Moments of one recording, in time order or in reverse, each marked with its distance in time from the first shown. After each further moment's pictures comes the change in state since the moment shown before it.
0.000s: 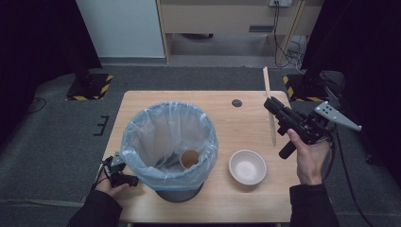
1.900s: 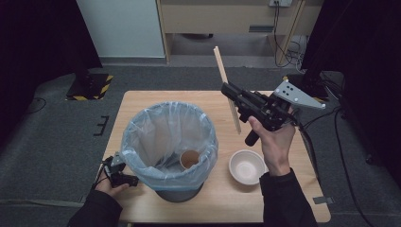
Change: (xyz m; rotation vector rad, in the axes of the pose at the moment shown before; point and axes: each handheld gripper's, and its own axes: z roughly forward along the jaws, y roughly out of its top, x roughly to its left) left arm 0.000 0.000 0.000 0.000 0.000 0.000; right arm 0.085 0.027 0.065 -0.020 0.196 -0.080
